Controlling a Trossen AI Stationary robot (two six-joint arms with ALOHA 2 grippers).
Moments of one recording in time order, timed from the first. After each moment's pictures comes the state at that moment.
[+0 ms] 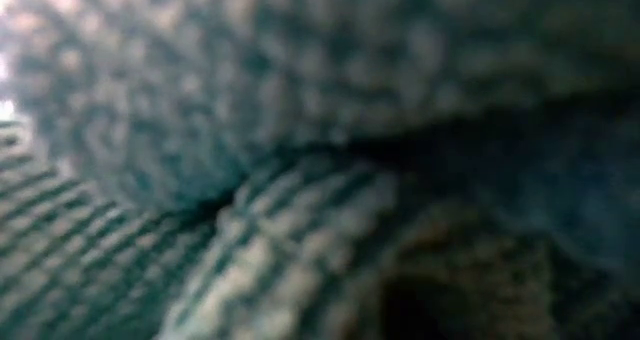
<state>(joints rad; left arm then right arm) -0.33 1.55 1.81 -1.57 -1.17 -0.72 0.36 1.57 0.78 -0.22 0.60 0.39</state>
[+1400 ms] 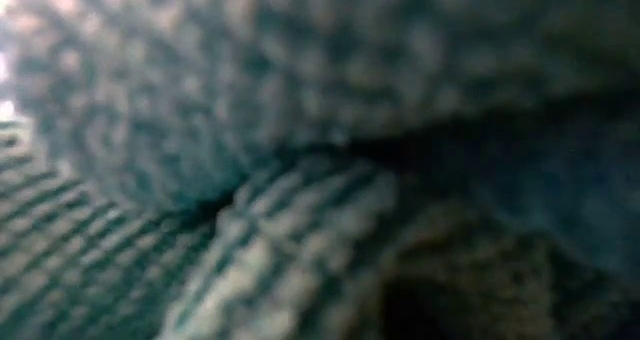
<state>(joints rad) 0.28 1.37 1.81 -1.57 -0.94 -0.52 0.34 1.60 0.78 -0.09 0.60 0.35</state>
